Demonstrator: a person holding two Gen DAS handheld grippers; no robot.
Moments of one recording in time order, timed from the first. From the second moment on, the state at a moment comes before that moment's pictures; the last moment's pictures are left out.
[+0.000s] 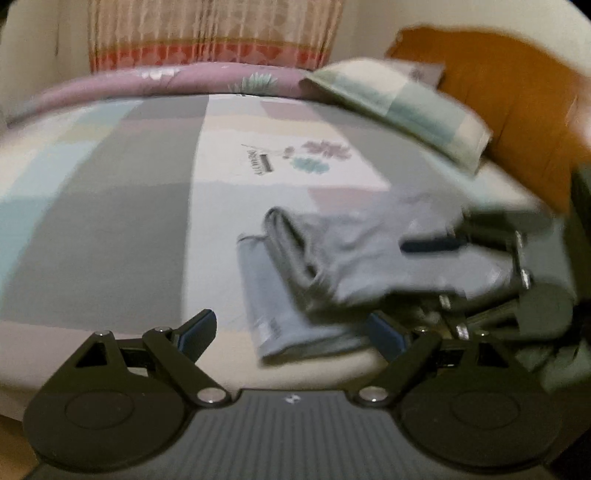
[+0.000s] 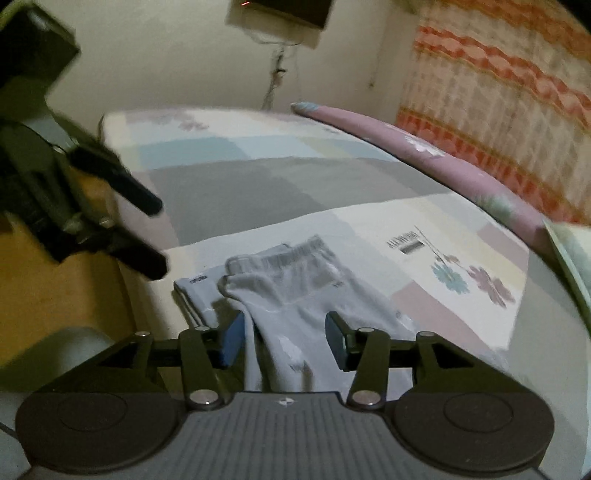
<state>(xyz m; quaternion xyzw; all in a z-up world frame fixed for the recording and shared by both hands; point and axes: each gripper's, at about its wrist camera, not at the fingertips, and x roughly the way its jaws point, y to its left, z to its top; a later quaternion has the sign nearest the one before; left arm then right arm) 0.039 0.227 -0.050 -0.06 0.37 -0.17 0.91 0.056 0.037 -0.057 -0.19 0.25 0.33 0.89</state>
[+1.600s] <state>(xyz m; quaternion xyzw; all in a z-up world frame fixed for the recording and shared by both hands) 0.134 0.211 -0.104 -0.24 0.43 -0.18 0.85 0.039 -0.097 -0.060 0.04 0.30 0.20 0.93</state>
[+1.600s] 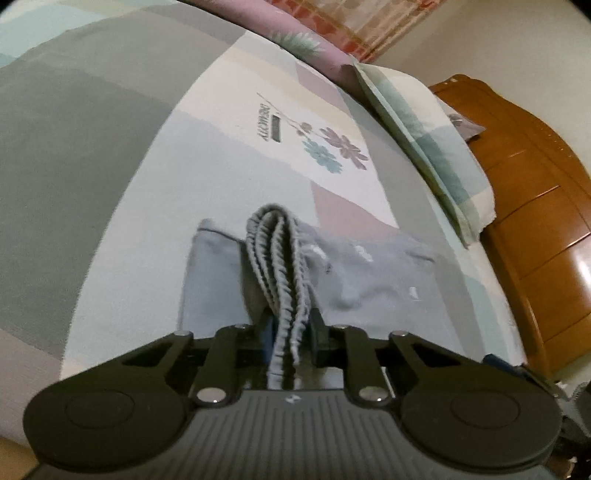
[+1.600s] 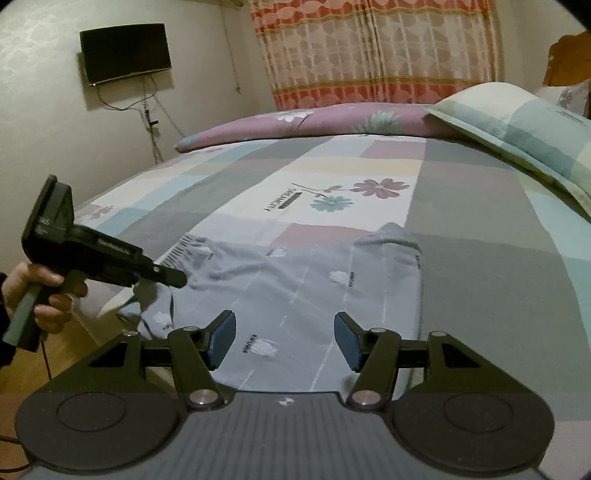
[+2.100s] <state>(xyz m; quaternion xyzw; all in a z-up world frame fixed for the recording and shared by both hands) 0.137 0.210 -0.059 -0.25 0.42 -0.20 0.85 0.011 -0.084 -0.093 -0.24 0.31 0.10 0.91</state>
